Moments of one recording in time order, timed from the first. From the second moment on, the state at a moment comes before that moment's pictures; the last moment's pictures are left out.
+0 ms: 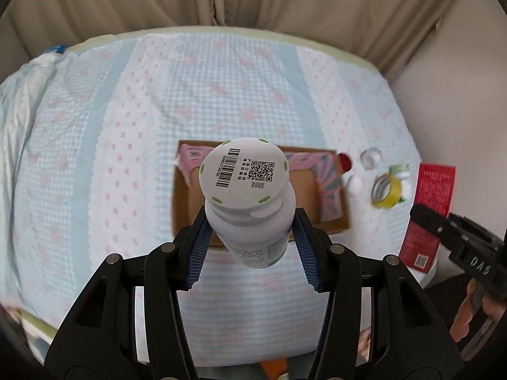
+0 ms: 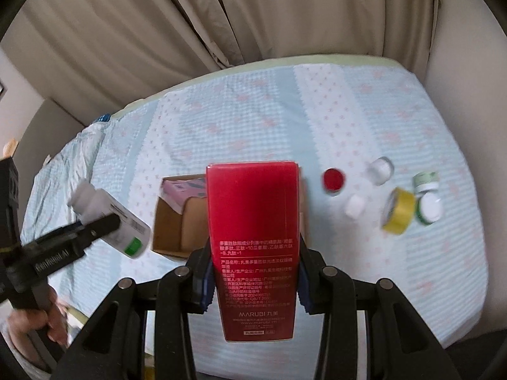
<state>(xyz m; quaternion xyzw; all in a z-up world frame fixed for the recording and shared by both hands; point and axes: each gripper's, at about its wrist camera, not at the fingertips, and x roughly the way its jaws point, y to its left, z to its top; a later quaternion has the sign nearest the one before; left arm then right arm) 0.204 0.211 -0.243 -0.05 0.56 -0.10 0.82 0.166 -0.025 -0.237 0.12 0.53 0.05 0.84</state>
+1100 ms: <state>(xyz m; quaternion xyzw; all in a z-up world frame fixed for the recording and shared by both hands) 0.322 0.166 -0.424 0.14 0.67 -0.20 0.70 0.284 -0.001 -0.435 0.21 0.64 -0.01 0.74</state>
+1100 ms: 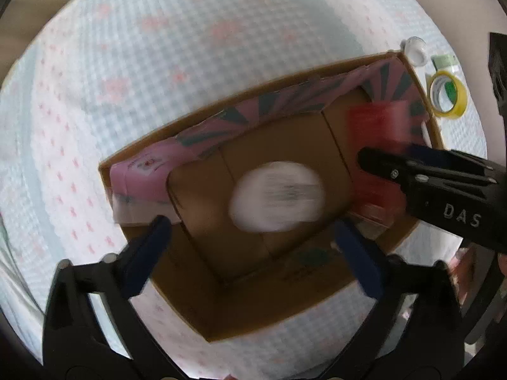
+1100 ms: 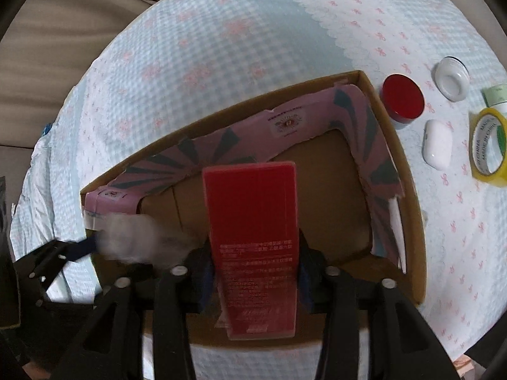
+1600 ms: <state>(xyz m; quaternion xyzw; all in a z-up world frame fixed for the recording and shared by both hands) 0.304 0.204 -0.417 0.08 0.67 -0.17 0.71 0.263 -0.006 -0.409 0.20 0.61 0.00 0.76</state>
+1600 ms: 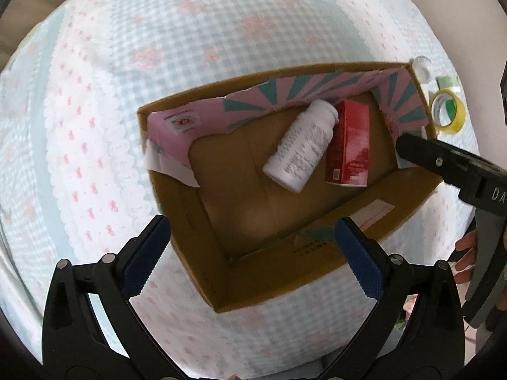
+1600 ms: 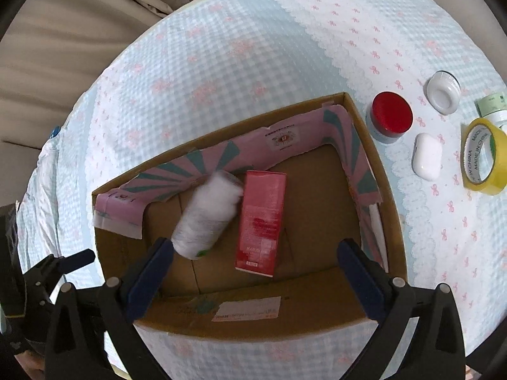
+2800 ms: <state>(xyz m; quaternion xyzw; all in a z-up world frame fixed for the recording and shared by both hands) 0.125 0.206 -0.199 -0.02 0.50 -0.14 0.85 0.077 -0.094 -0.207 0.11 0.50 -0.08 0.85</state>
